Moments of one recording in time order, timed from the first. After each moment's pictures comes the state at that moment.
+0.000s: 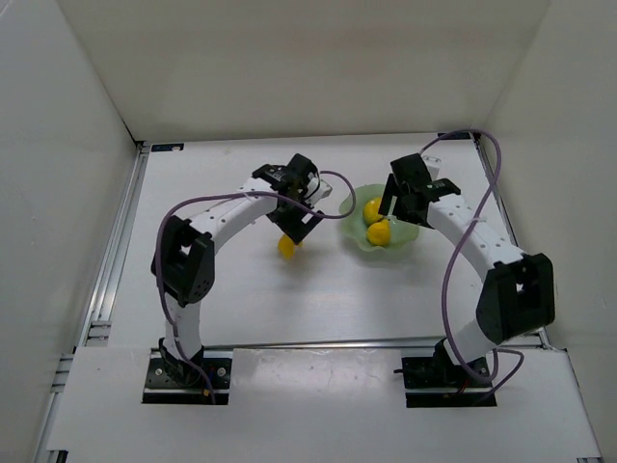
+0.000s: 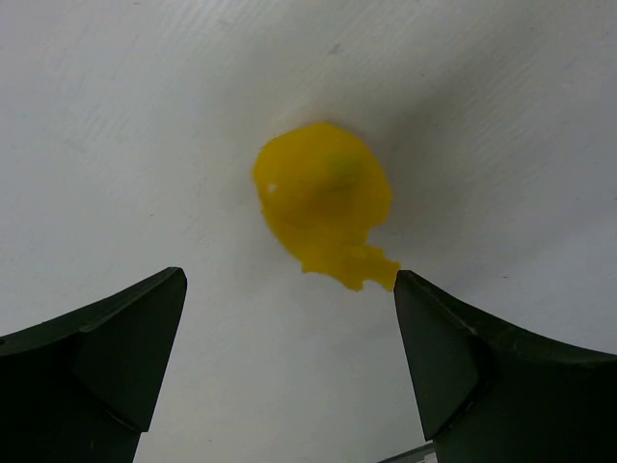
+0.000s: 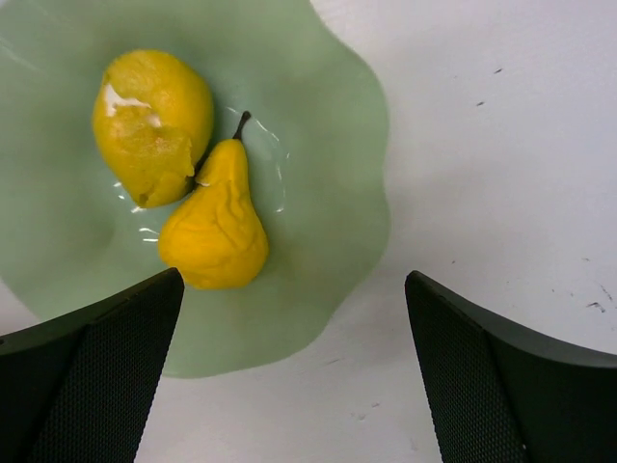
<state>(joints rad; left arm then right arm) -0.63 1.92 1.66 -0.95 -0.09 0.20 0.38 1.56 1.25 -0.73 0.37 0.55</state>
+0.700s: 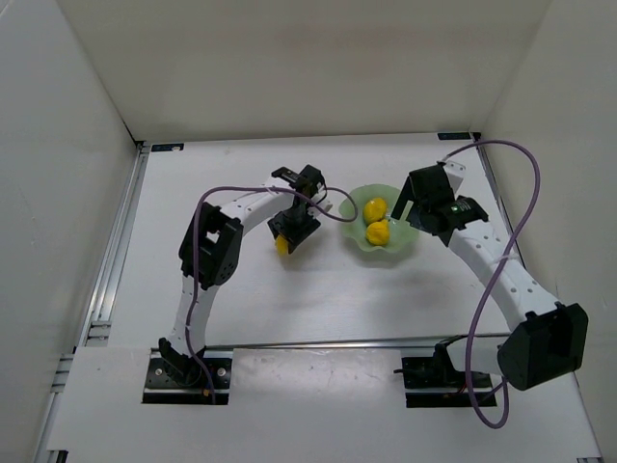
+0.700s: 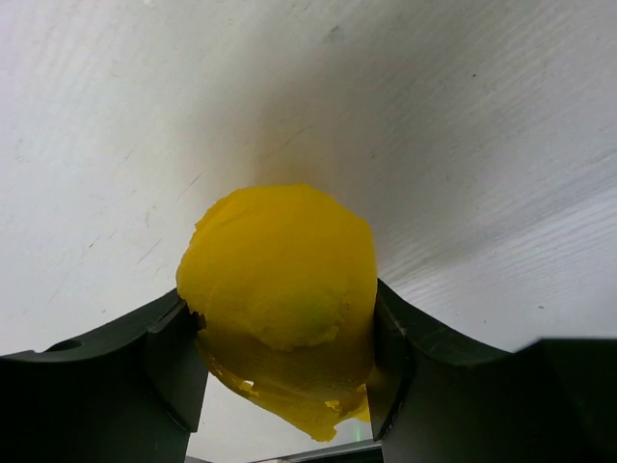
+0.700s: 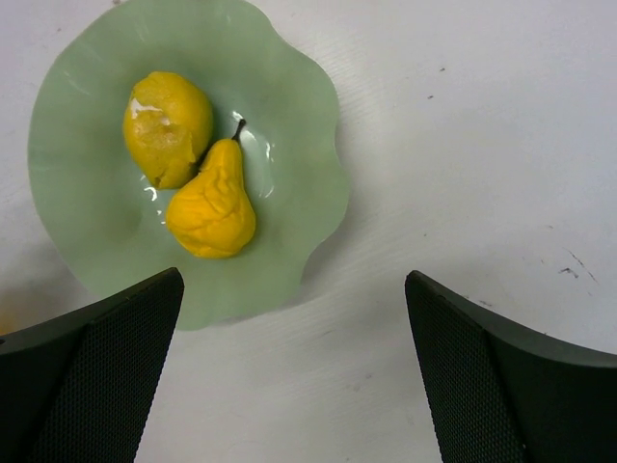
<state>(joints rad) -0.64 2.18 1.79 -1.08 -0.06 0.19 0.37 1.28 1.14 -0.74 0.42 0.60</state>
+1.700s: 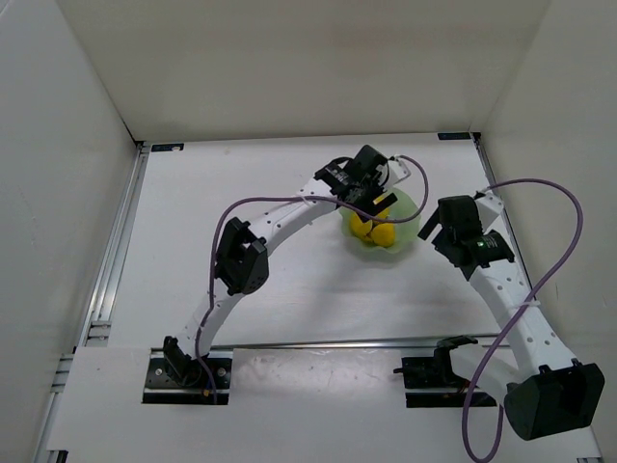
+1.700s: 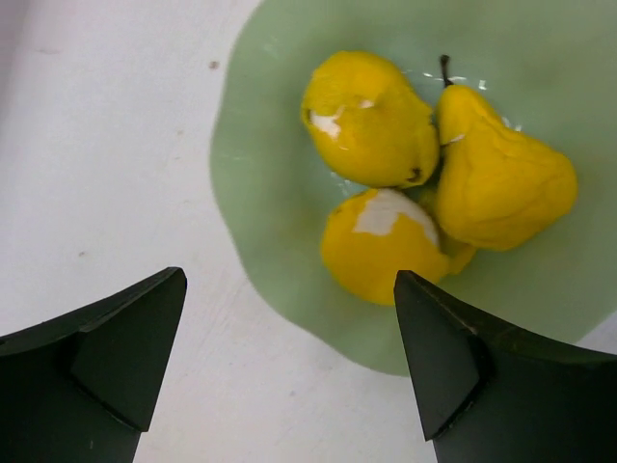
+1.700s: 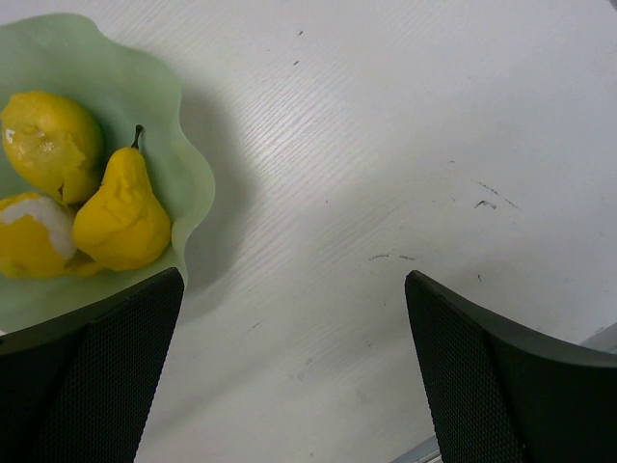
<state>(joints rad) -0.85 2.37 2.32 -0.77 -0.10 0.32 0.25 1.01 0.90 -0.78 0.48 0.70</state>
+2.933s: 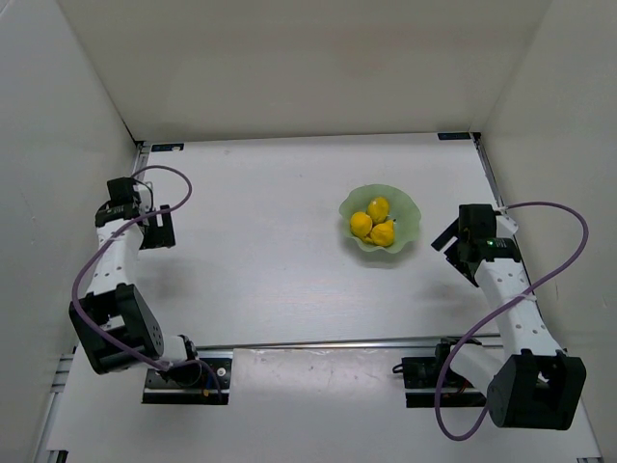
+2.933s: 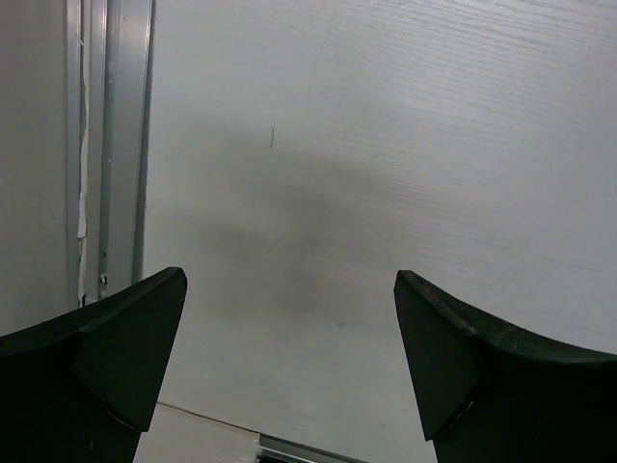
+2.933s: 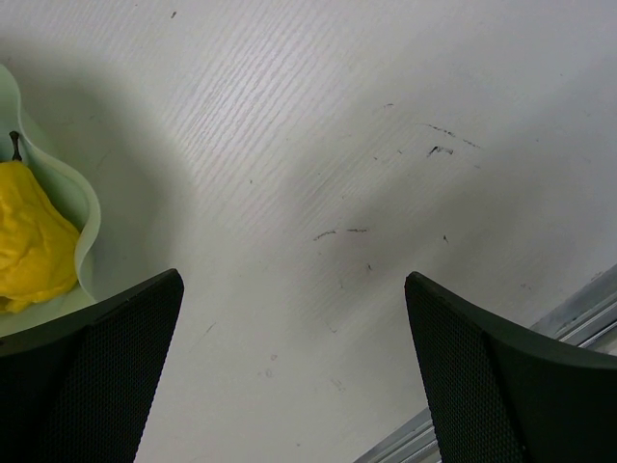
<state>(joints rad) 0.30 1.37 1.06 -0.73 -0.09 0.14 0.01 1.04 0.81 -0.79 0.32 0.73</state>
